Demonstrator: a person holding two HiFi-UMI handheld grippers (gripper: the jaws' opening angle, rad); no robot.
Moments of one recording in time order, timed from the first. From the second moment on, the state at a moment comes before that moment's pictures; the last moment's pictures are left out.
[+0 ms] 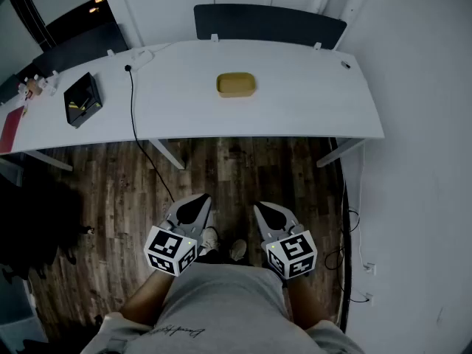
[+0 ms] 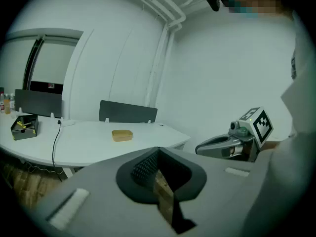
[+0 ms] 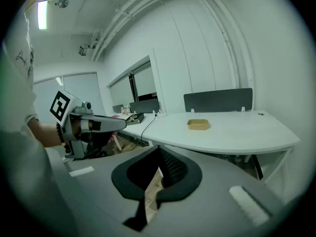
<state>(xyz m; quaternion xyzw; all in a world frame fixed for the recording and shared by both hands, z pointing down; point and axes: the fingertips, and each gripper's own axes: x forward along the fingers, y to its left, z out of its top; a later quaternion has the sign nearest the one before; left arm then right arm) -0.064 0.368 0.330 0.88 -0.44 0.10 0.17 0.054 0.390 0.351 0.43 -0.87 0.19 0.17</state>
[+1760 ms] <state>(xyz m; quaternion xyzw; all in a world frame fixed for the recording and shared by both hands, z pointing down) -0.135 0.303 0.328 0.90 -0.40 0.09 0.15 -0.033 0.324 0.340 0.47 -0.85 0.16 0.16</state>
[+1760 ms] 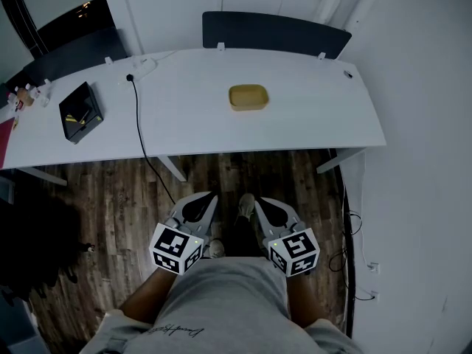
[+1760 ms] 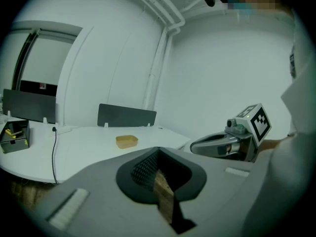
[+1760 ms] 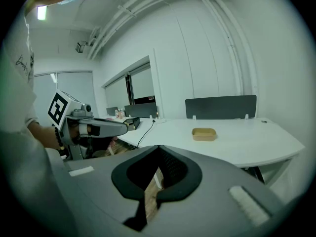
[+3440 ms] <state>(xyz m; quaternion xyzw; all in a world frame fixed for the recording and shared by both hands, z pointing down) -0.059 0.019 0.330 0.87 -0.46 0.07 0.16 0.058 0.036 0.350 0.42 -0.88 0.17 0.17</state>
